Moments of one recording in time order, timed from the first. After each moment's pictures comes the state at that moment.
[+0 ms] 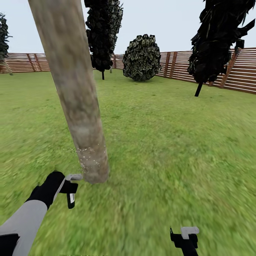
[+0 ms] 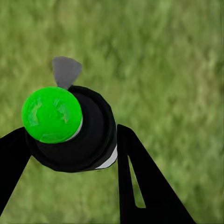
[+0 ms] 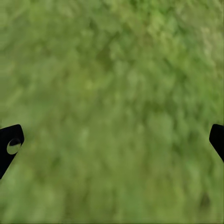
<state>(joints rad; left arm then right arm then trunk) -0.81 0.17 0.06 -0.63 -0.24 0.88 -0.33 -0.49 -0.04 0.34 -0.04 -0.25 -0.52 -0.19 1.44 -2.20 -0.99</state>
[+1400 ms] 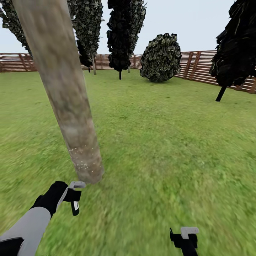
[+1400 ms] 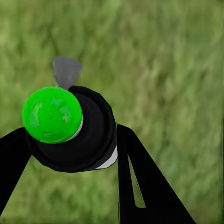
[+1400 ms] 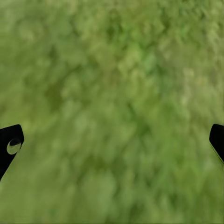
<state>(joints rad) -0.77 0.13 0.13 -0.53 -0.24 0.74 -0.29 -0.49 -0.04 0.34 -0.03 -0.24 -0.52 -0.19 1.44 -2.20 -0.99</state>
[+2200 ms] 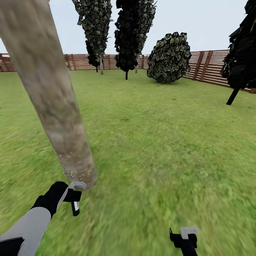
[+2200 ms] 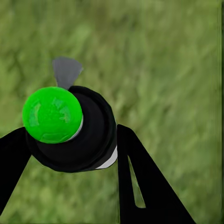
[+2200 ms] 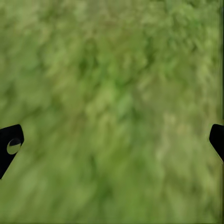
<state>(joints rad) -0.77 0.13 0.13 -0.52 -0.24 0.74 -0.29 -0.49 -0.03 0.34 -0.03 -0.24 -0.52 -0.19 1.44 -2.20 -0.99</state>
